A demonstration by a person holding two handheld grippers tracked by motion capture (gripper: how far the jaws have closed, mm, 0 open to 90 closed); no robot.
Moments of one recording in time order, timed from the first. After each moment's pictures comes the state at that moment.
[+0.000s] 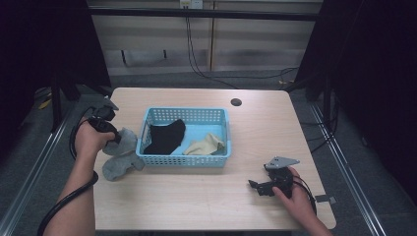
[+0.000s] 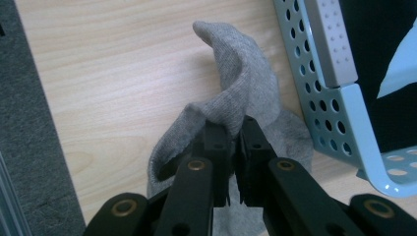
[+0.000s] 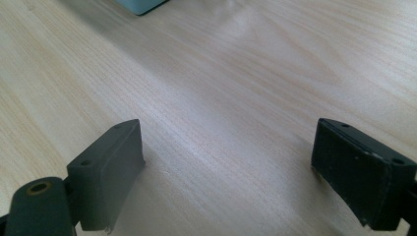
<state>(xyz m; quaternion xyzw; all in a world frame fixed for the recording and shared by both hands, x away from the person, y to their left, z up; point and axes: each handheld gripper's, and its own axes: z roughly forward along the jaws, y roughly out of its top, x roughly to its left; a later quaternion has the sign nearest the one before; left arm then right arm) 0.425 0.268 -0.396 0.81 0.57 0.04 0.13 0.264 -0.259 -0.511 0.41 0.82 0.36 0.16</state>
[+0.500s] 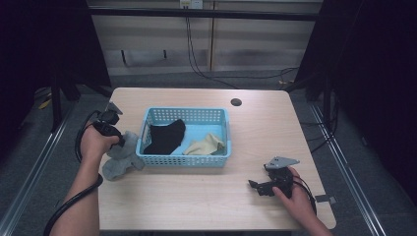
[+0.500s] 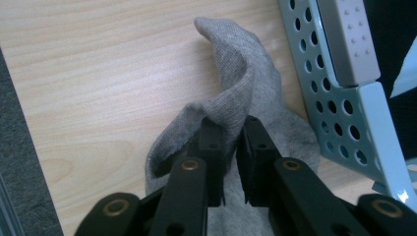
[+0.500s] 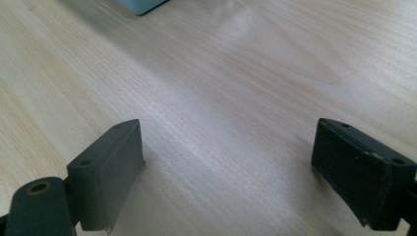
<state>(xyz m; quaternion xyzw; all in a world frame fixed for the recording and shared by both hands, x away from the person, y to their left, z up) 0.425 0.264 -0.411 0.81 0.56 0.04 0.13 0.264 -0.259 -0.511 0.41 0.82 0.36 0.16</state>
